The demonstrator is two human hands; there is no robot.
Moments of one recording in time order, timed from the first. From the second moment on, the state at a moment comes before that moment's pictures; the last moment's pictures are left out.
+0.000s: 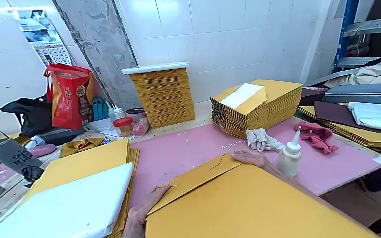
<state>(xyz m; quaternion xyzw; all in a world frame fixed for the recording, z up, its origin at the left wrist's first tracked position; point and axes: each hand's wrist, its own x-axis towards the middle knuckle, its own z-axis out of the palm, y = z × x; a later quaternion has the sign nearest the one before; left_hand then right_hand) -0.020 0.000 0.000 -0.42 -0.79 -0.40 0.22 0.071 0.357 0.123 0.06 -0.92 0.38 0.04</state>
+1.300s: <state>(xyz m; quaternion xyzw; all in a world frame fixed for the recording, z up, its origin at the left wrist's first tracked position) -0.066 0.086 0.029 -0.33 -0.94 -0.13 0.00 -0.073 0.264 0.025 0.14 -0.80 0.57 0.11</state>
